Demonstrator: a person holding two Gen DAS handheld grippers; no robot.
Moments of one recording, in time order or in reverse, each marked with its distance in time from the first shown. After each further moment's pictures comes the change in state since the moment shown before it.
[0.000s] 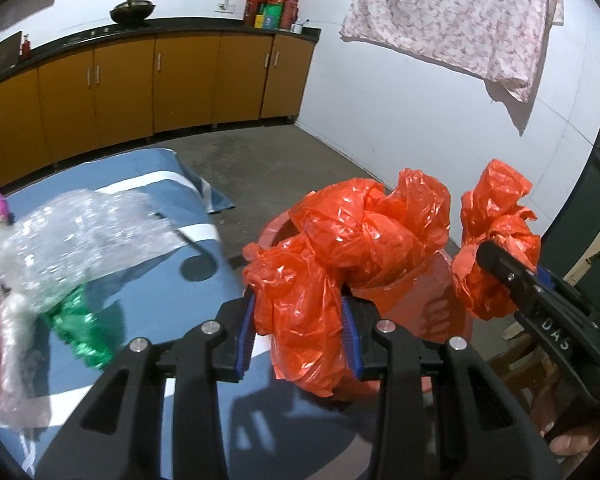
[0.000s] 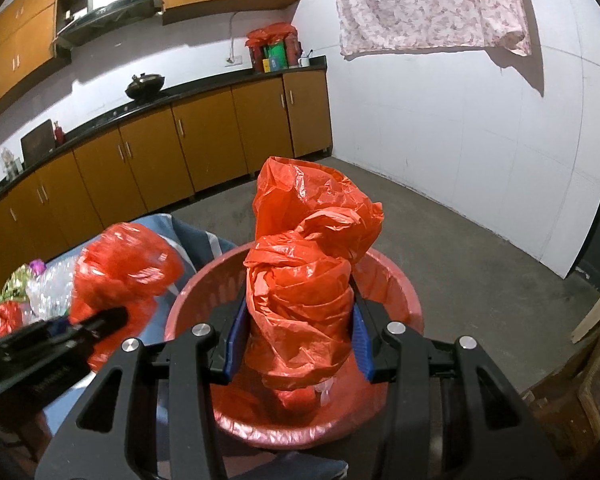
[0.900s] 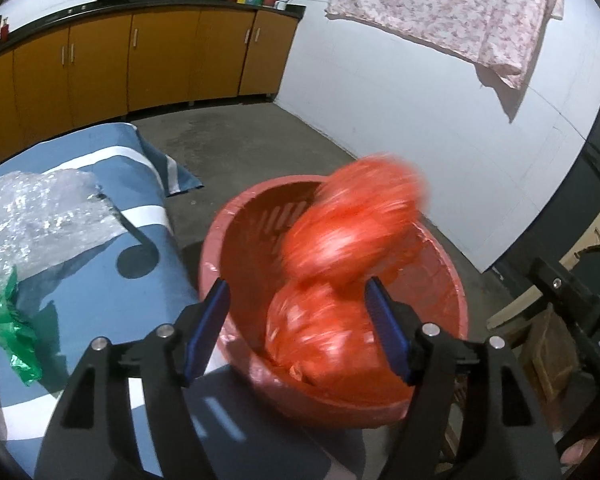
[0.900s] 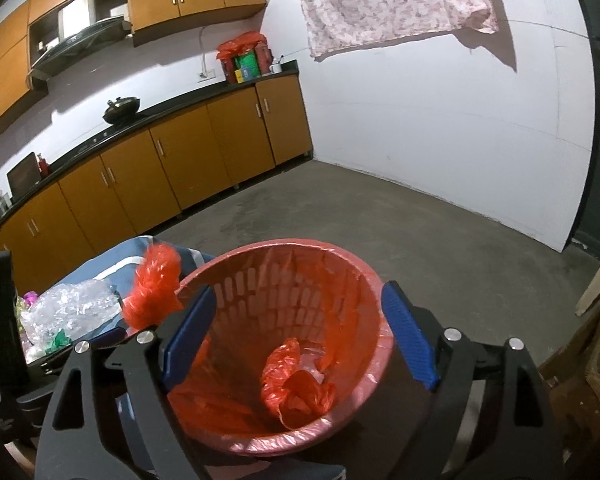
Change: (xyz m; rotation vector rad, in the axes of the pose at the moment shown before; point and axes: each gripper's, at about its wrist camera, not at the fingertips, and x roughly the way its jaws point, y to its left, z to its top) left arm 0.045 -0.015 -0.001 -0.004 0.076 -0.086; right arm -0.006 -0.040 -0.002 0.108 -0.022 -0.039
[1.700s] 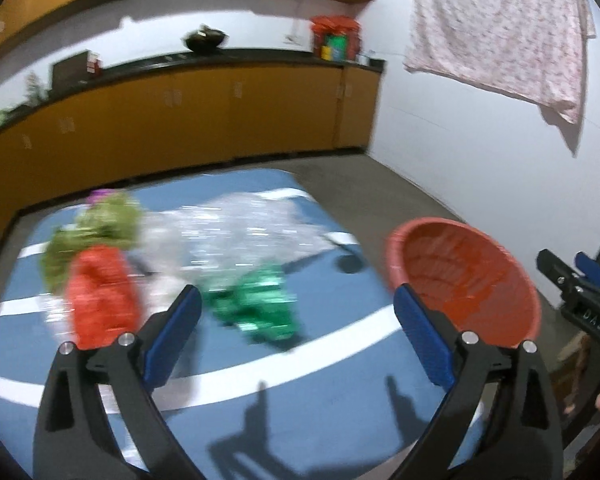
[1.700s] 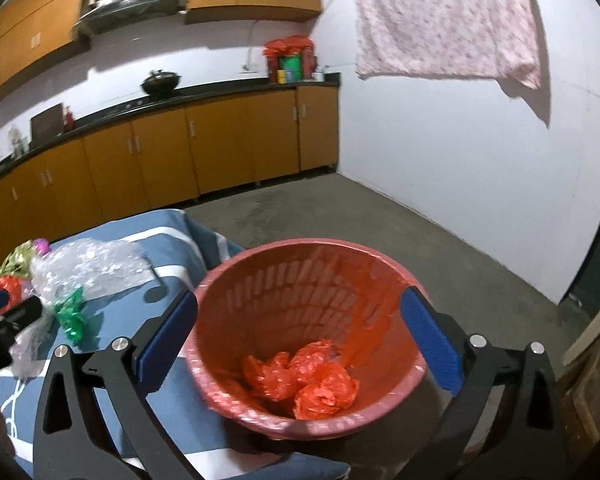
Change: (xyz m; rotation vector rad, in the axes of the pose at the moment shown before) left arm -0.144 0.084 -0.040 -0.046 -0.212 0.372; right arm -0.016 0.088 -0.025 -0.229 -0.040 0.047
